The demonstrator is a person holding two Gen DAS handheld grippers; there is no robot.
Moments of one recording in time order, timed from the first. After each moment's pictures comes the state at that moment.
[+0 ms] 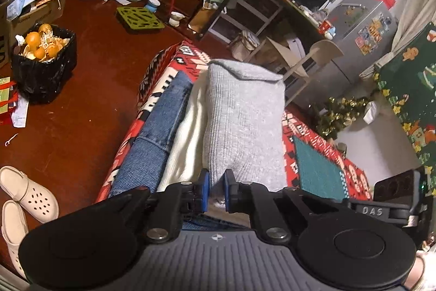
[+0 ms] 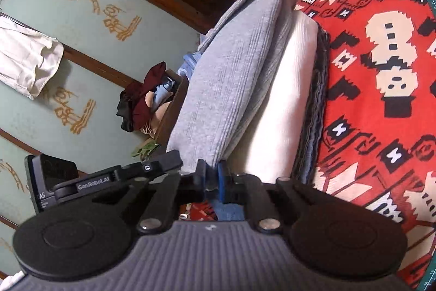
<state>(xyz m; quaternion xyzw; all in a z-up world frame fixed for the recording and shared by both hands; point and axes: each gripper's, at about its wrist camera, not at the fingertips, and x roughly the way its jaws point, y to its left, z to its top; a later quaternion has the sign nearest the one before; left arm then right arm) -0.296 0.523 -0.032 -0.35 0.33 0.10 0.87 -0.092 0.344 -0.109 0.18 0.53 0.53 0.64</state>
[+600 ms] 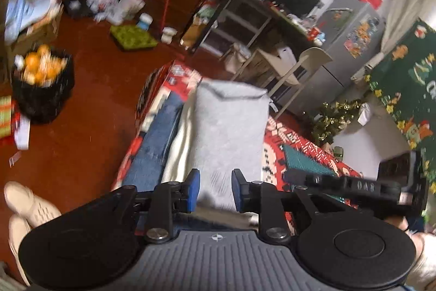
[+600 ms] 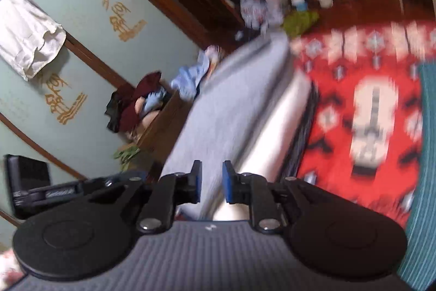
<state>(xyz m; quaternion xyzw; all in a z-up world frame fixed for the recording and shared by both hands) -0.305 0.514 0.010 -0.31 0.29 0.09 0.90 -0.076 0.322 -0.048 0.11 0.44 0.55 0.70</state>
